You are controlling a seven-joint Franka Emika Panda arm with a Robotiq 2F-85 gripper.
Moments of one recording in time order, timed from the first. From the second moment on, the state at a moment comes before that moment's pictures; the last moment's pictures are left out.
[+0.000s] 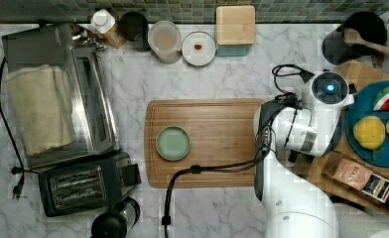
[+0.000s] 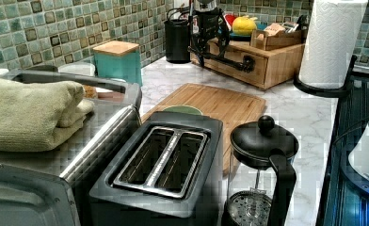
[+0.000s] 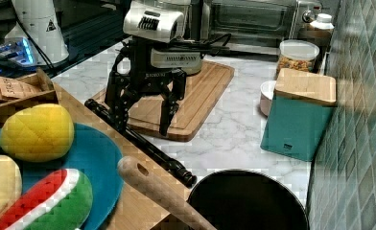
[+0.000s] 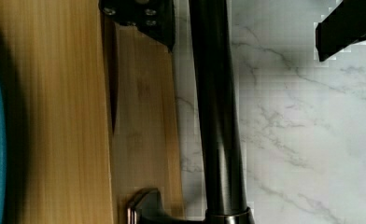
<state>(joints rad) -0.26 0.46 -0.18 -1.91 -0.19 0.79 -0.58</state>
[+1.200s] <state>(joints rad) -0.26 0.49 -0.16 -1.88 -0.11 0.82 -0.54</state>
